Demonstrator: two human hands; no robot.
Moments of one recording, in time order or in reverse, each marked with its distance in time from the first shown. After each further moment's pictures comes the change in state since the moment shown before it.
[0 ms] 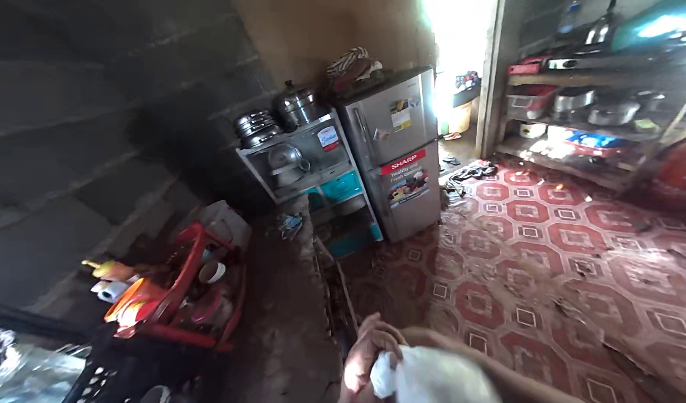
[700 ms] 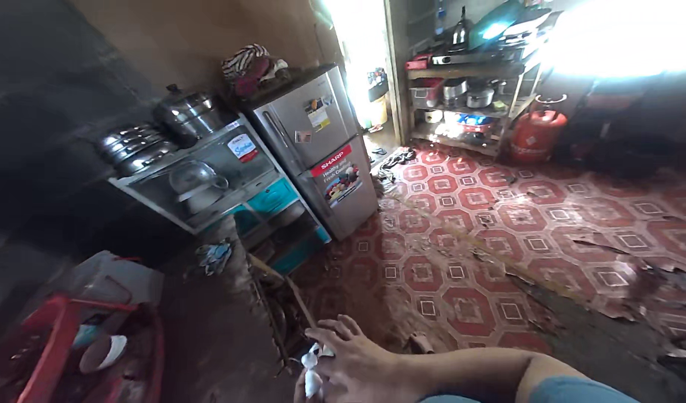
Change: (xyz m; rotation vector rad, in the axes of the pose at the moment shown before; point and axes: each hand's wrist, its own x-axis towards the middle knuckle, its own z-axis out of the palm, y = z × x) left_hand -0.079 -0.043 0.028 -0.257 0.753 -0.769; right_hand 0.018 -0.010 0.045 -1.600 0.274 -0.021
